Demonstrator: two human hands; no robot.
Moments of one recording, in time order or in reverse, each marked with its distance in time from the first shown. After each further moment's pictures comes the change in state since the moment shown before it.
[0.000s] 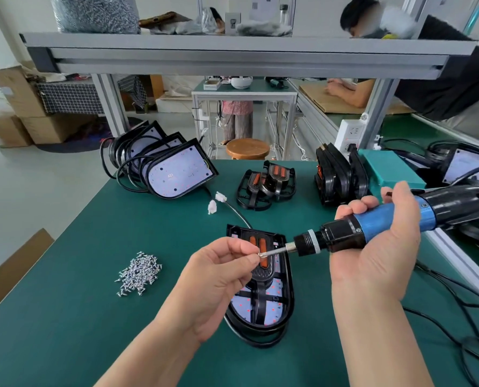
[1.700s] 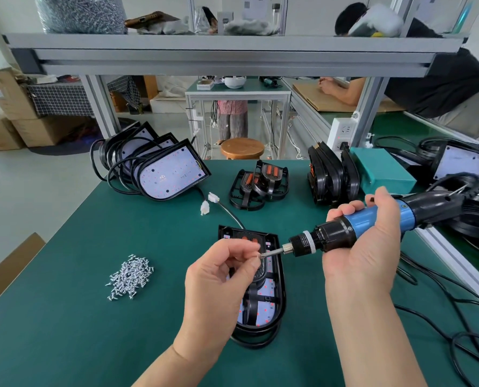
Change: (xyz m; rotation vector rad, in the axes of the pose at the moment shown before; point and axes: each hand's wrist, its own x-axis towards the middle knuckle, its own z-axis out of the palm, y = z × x) left_hand 0.000 -0.030 0.017 0.413 0.201 0.467; right_hand 0.013 0.006 -0.010 0.052 0.049 0.017
